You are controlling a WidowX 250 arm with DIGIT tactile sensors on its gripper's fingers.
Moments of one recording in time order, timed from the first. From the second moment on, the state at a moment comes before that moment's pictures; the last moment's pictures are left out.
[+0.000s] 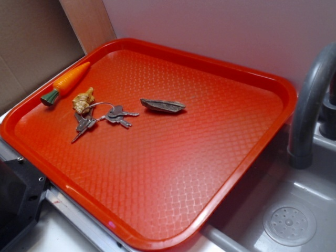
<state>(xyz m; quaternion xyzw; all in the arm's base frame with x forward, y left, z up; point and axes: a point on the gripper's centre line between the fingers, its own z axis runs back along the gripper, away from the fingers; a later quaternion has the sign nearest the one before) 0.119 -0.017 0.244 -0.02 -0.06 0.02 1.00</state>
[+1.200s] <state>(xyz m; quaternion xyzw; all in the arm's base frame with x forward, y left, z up) 0.195 -0.057 0.120 -0.02 -0.13 -0.27 0.96</state>
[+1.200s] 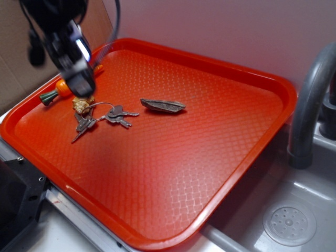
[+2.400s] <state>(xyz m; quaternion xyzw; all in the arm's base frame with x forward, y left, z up) 0.257 -0.063 0.048 0.02 -0.12 -0.30 0.95</state>
